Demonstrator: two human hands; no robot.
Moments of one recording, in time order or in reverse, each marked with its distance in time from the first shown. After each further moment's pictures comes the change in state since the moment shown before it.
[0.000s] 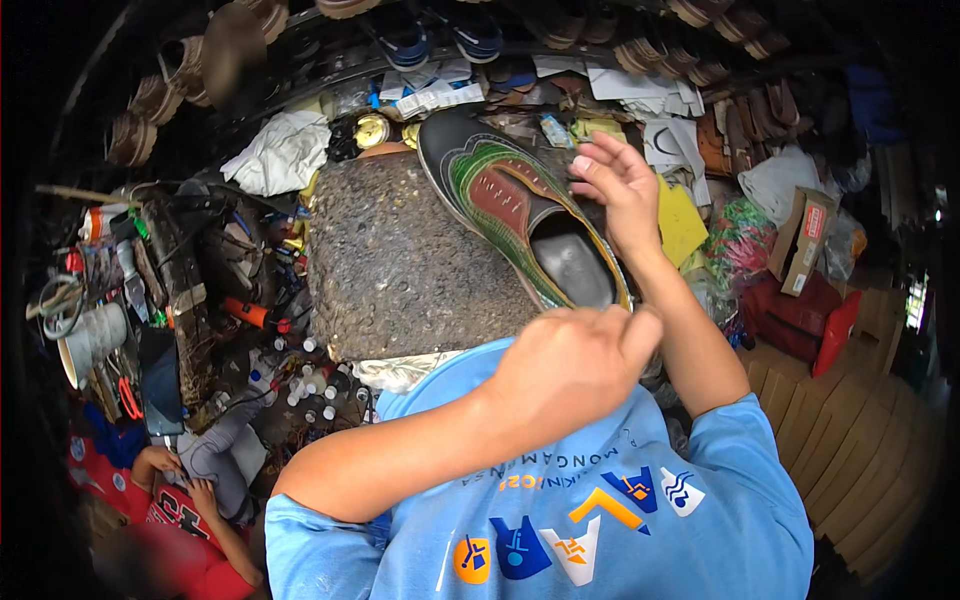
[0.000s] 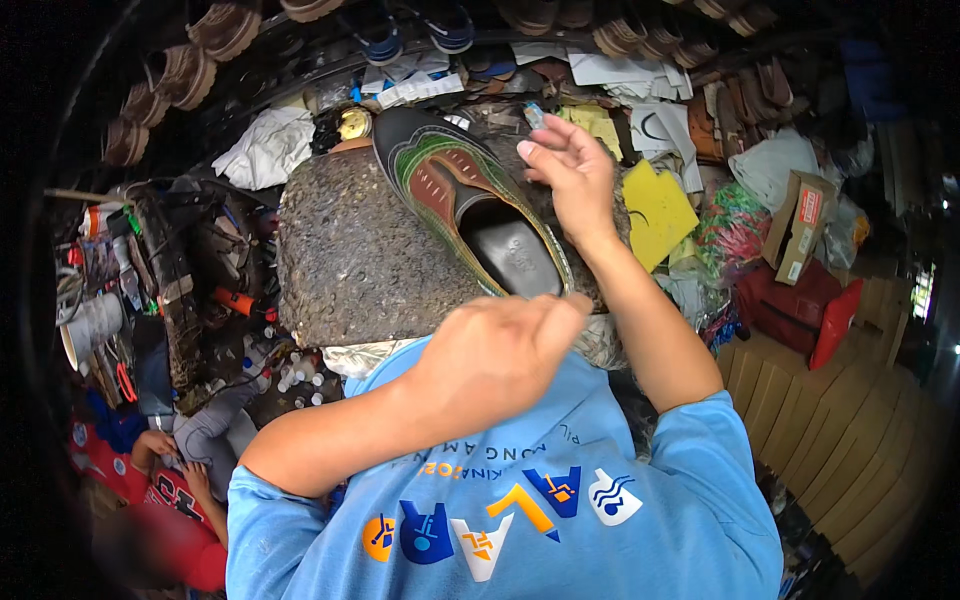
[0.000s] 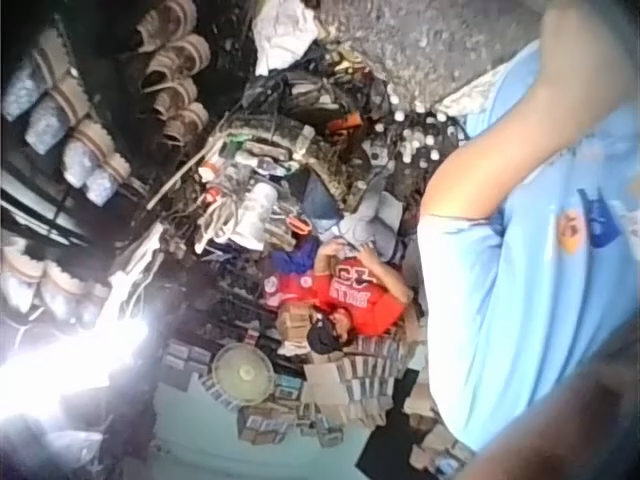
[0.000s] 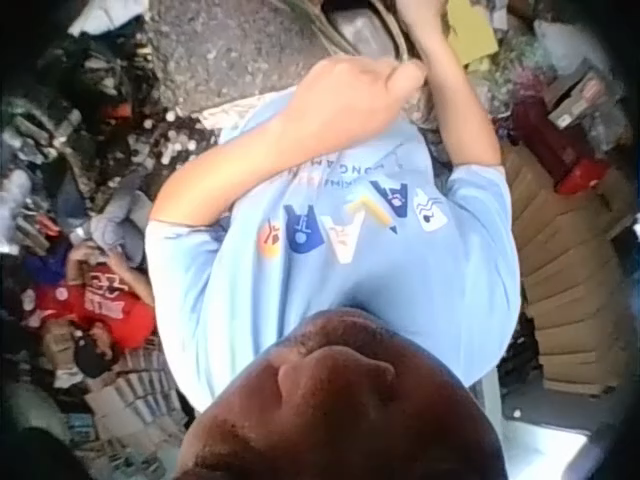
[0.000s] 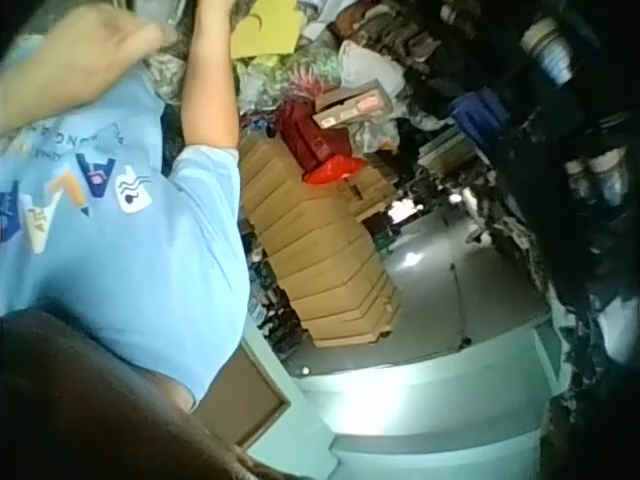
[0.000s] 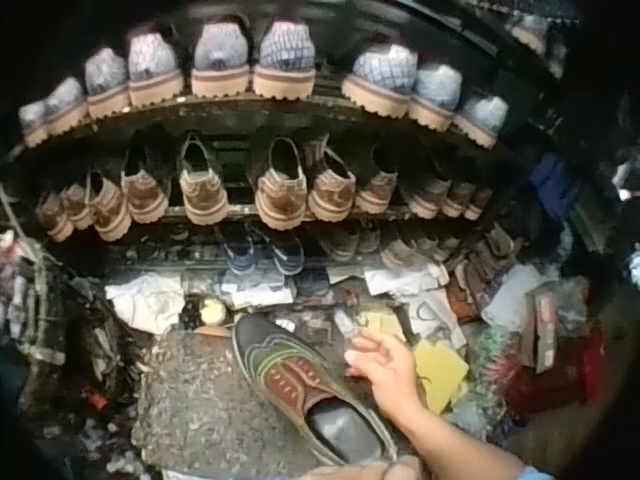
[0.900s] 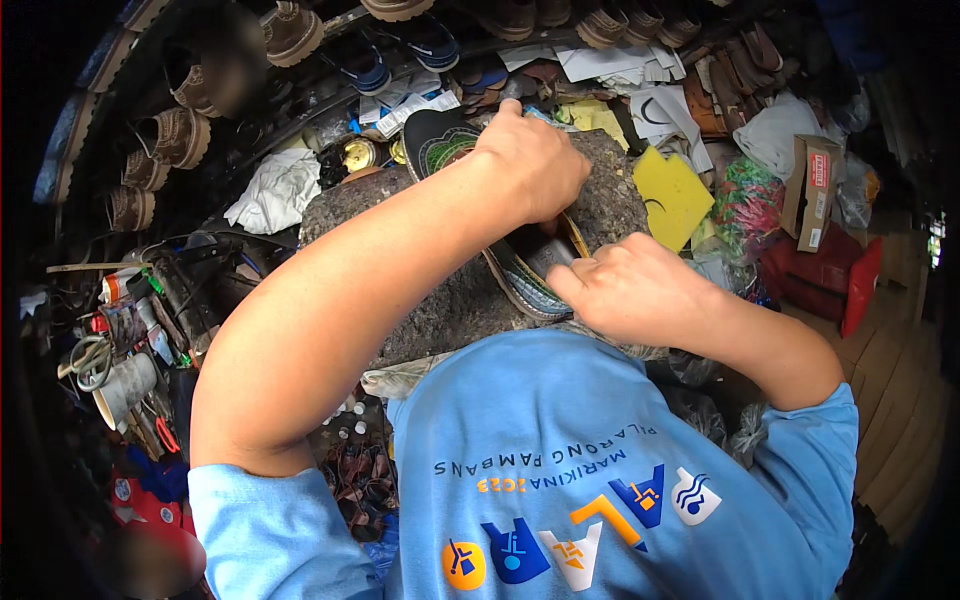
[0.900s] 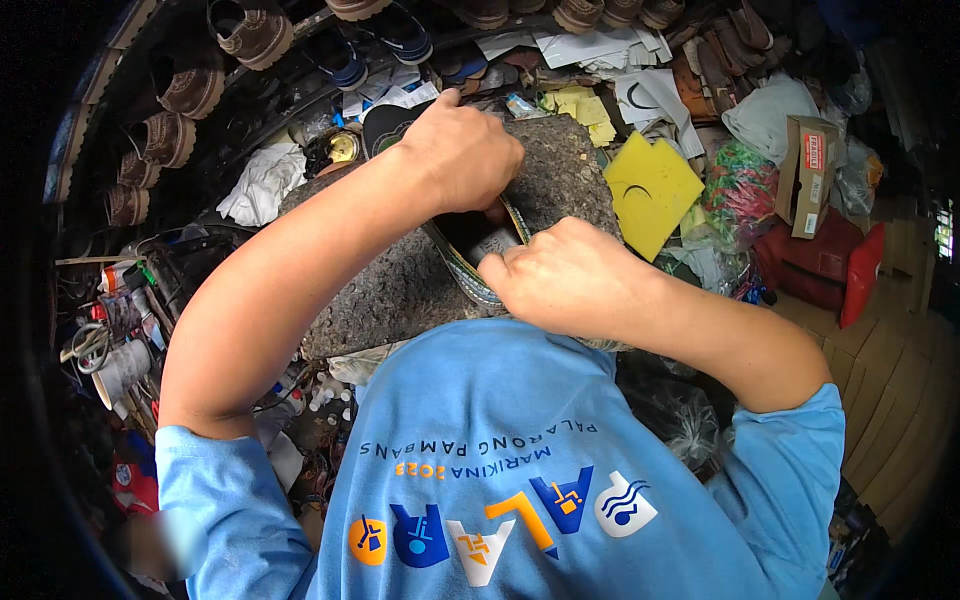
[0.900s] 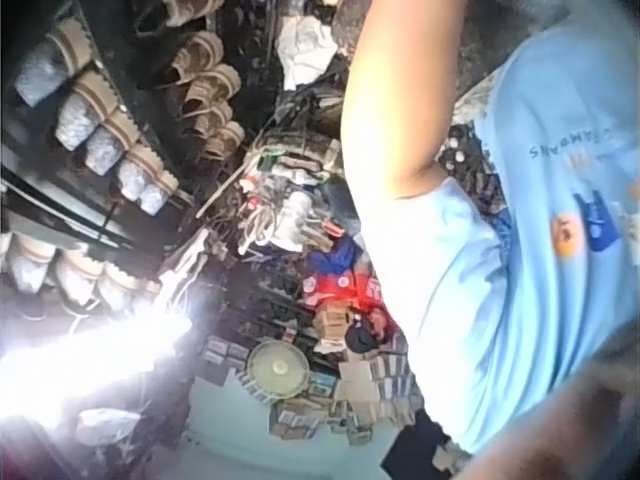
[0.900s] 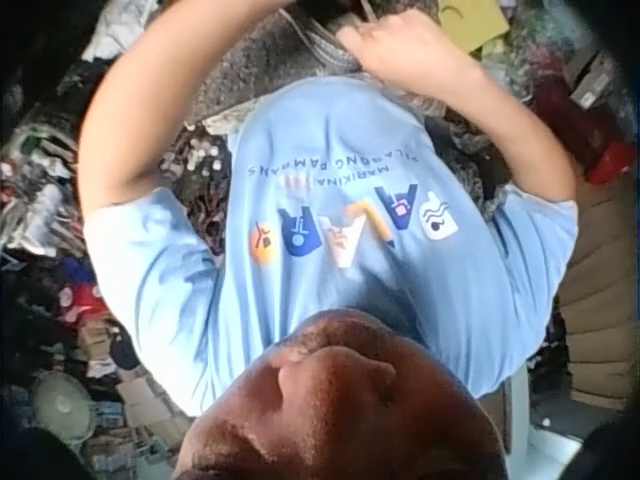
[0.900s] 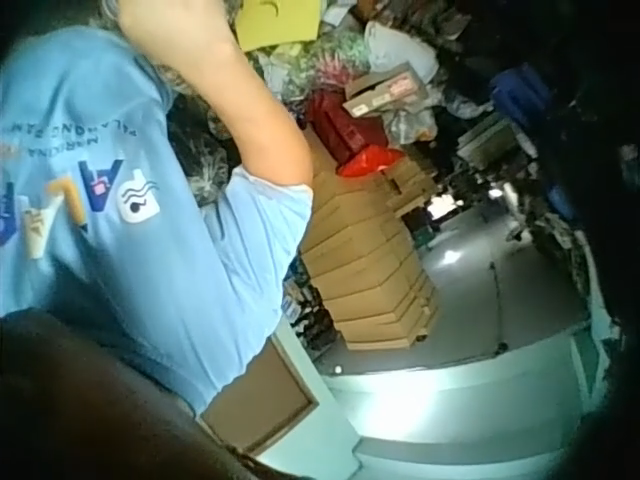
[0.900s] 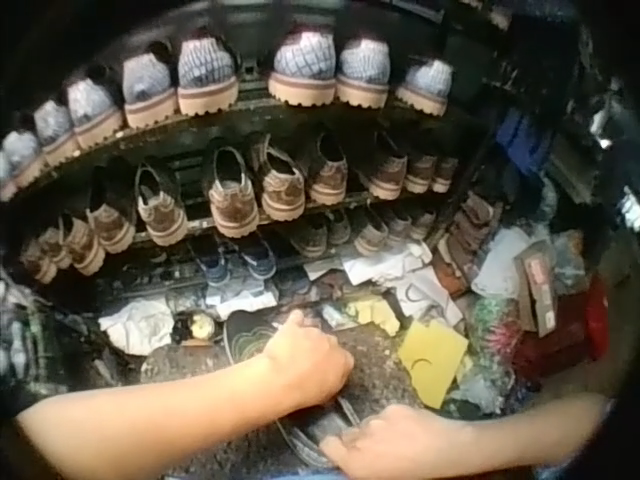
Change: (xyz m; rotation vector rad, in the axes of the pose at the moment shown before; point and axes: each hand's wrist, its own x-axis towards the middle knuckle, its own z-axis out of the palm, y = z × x) left_hand 0.138 -0.077 -0.036 0.726 -0.600 -0.048; right_hand -0.083 -0.095 -0.022 -1.509 -0.965 -0.724
